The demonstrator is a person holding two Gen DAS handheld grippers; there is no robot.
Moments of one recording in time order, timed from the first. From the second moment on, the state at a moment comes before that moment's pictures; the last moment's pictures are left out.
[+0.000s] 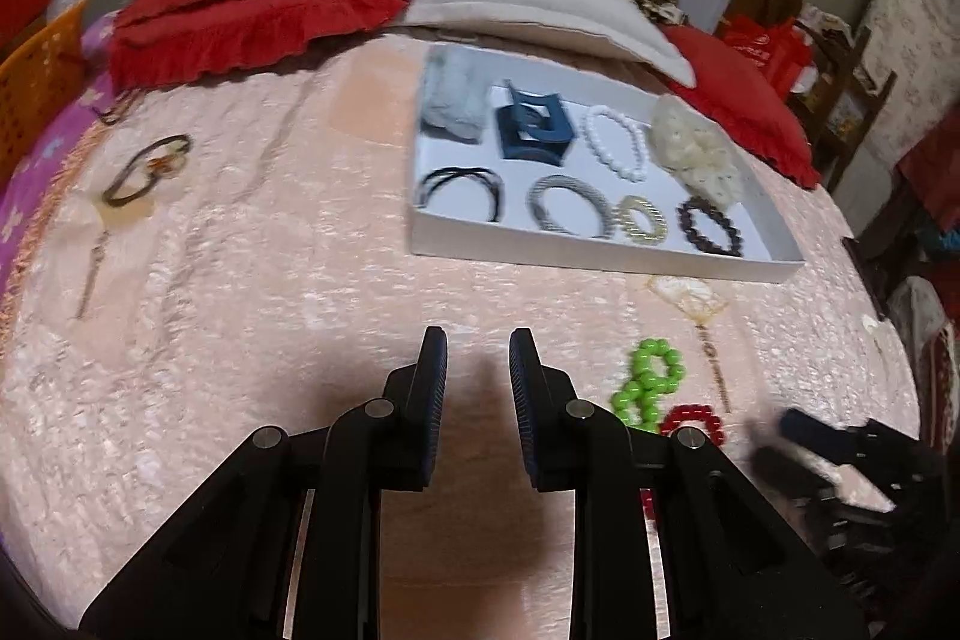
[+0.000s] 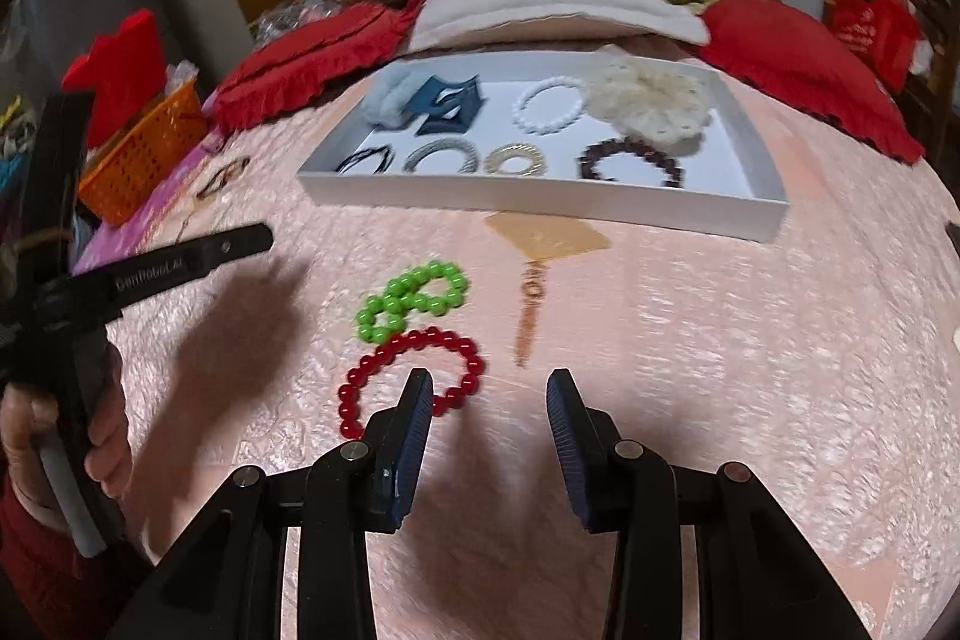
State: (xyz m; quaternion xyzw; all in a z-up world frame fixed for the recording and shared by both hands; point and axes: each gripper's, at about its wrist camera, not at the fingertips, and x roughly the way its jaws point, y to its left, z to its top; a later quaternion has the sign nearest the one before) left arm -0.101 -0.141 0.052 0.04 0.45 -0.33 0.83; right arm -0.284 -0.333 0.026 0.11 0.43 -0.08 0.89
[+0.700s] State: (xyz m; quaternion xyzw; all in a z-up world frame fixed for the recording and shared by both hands) left arm -0.121 -0.215 0.026 0.09 0.47 -0.43 0.76; right arm -0.283 -0.310 -0.003 0.05 0.42 -0.08 0.90
